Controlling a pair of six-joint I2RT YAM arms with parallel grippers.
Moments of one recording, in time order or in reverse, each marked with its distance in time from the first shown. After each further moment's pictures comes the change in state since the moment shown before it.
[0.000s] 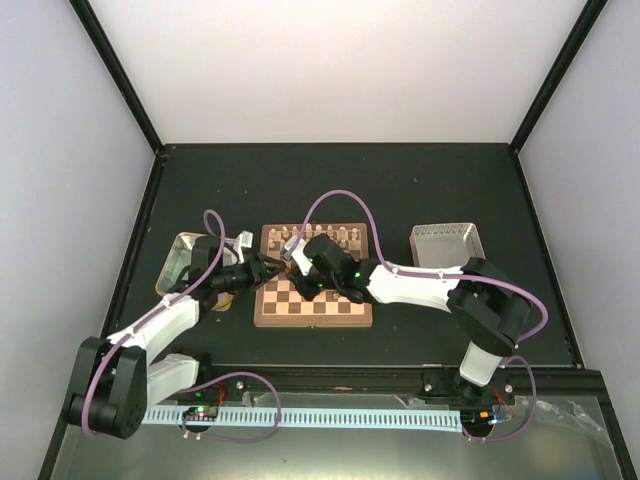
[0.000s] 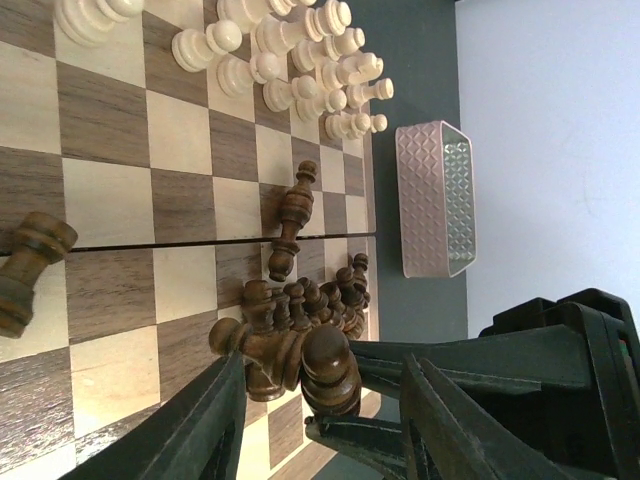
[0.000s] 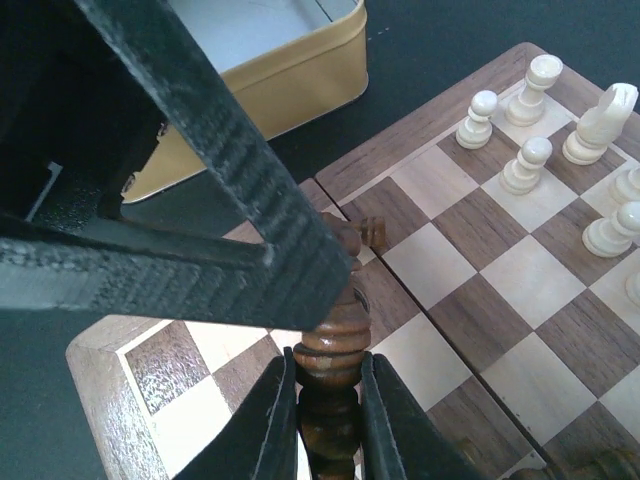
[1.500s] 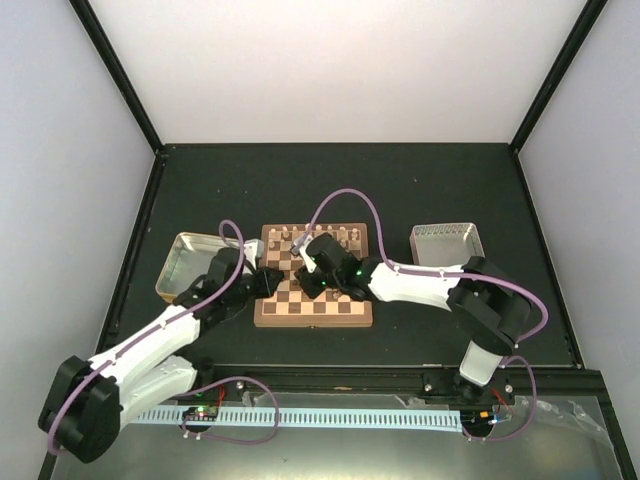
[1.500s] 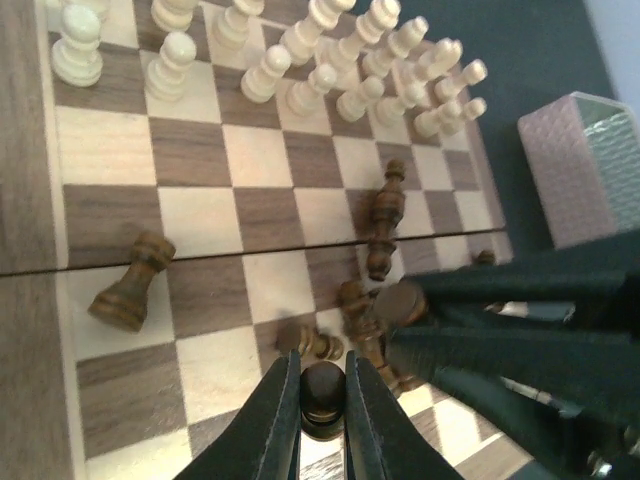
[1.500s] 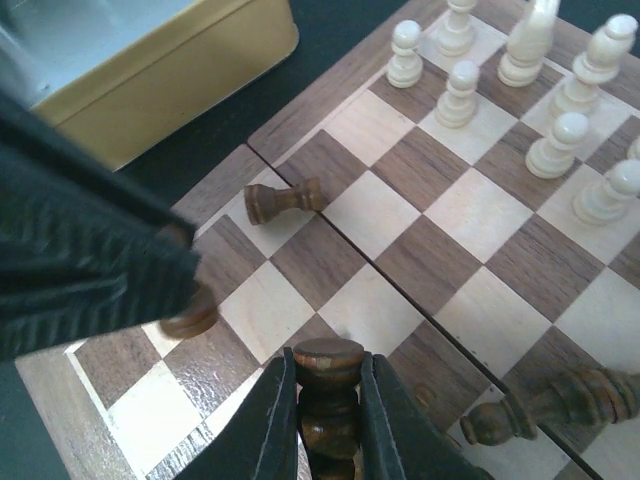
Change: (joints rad) left arm -0.244 -0.129 0.010 -0.152 -0.462 0.183; right arm -0.017 0.000 -0.007 -0.053 0.054 0.097
